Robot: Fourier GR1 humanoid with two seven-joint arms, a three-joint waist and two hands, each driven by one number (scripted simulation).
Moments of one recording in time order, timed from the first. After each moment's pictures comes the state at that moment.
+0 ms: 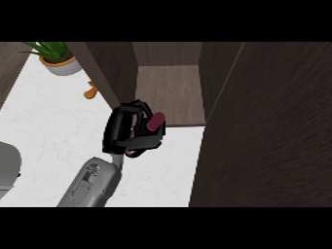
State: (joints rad) left arm -0.35 0.00 -0.26 -1.19 0.12 0.26 -0.32; right arm 0.12 -0.54 0.58 -2.52 0.04 -0.54 0.31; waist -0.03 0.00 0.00
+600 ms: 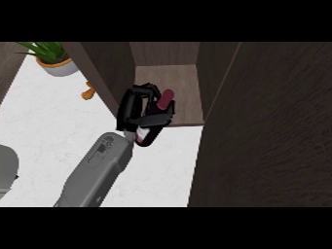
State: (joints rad) left arm -0.60 0.00 -0.26 -0.88 0.28 0.30 -0.40; right arm 0.16 -0.52 0.61 -2.51 0.03 -0.53 0.25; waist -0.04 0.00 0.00
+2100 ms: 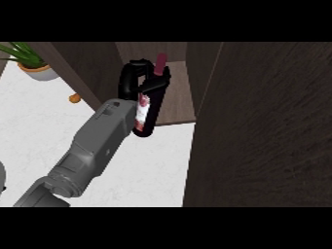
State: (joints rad) left arm -1.04 0.01 -0.16 -0.25 0.45 0.40 -0.48; right arm 0.28 -0.53 0.62 -2.50 -0.01 -0.45 0.08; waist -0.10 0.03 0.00
